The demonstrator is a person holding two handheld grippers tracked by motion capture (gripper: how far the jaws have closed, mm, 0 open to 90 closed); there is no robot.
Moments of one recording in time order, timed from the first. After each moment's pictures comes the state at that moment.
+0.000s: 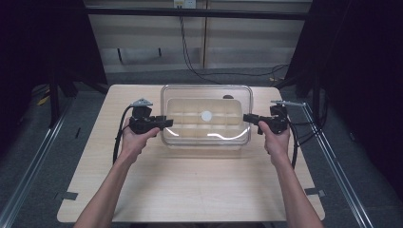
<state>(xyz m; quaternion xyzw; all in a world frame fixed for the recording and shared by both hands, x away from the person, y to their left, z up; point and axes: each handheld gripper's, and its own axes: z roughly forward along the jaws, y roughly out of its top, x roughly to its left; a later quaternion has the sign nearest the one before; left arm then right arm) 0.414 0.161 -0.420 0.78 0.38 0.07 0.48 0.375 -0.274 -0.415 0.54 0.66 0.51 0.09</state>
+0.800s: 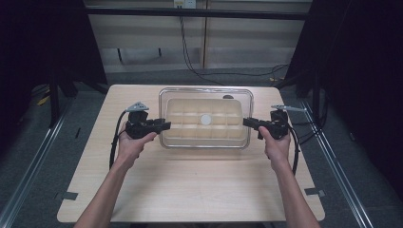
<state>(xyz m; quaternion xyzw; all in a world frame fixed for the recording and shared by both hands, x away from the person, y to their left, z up) 0.398 0.170 -0.422 0.78 0.37 0.07 0.50 0.360 -0.272 -0.419 0.53 0.66 0.52 0.10</state>
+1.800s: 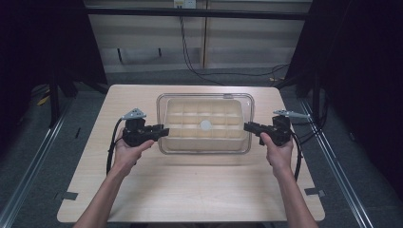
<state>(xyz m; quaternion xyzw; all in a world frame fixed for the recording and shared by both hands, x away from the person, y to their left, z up) 0.374 0.176 -0.422 0.78 0.36 0.07 0.51 0.336 -0.270 -0.415 0.52 0.67 0.52 0.11</state>
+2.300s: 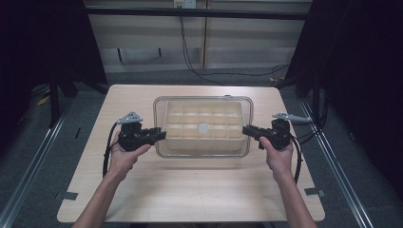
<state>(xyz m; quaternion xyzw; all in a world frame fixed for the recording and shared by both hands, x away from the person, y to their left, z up) 0.360 0.184 -0.418 0.78 0.36 0.08 0.50 0.324 -0.264 -0.414 0.51 0.68 0.53 0.10</state>
